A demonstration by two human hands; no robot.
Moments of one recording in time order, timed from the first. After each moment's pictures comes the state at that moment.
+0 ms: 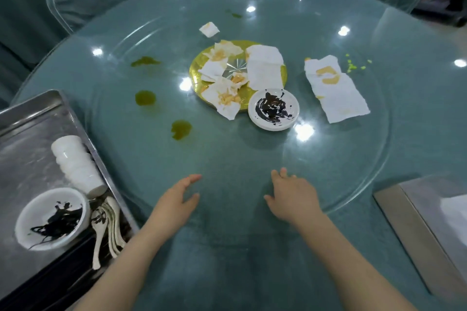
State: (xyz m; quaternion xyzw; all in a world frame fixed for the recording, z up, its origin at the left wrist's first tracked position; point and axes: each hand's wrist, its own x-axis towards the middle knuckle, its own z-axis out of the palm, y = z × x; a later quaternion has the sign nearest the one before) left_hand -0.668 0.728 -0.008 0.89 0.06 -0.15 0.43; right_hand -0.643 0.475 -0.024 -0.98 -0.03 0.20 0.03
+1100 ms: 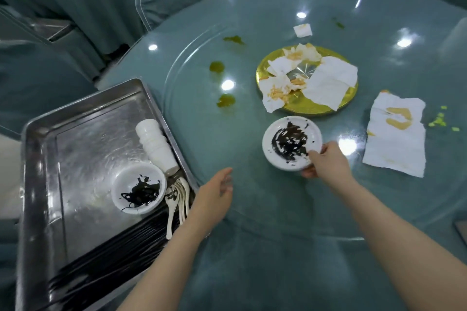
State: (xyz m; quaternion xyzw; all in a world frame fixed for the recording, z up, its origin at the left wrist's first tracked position) left_hand -0.689 0.789 -0.012 0.86 0.15 -0.09 0.48; right_hand -0.568 0.544 -0.018 -0.80 0.20 0.13 0.55
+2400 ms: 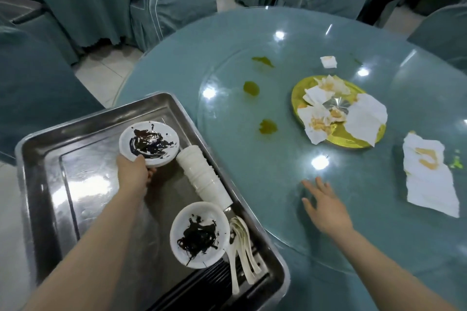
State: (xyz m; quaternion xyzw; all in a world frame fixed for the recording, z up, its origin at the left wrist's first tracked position) left_hand -0.586 1.110 -0.030 0.66 0.45 0.10 0.59; right_hand -0.594 0.683 -0.053 -0.99 0.00 0.14 0.09
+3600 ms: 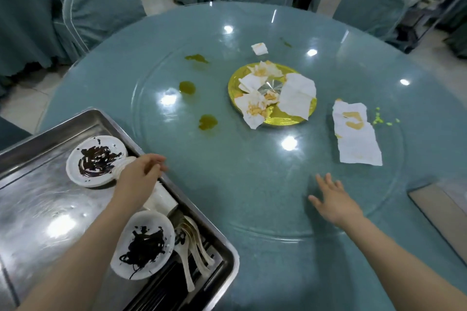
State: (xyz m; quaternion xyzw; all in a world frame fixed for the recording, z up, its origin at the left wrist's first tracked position) left_hand -0.583 0.990 0.005 0.87 0.08 -0.02 0.48; right_hand -0.639 0.552 -0.033 -0.95 0.15 0.25 0.07
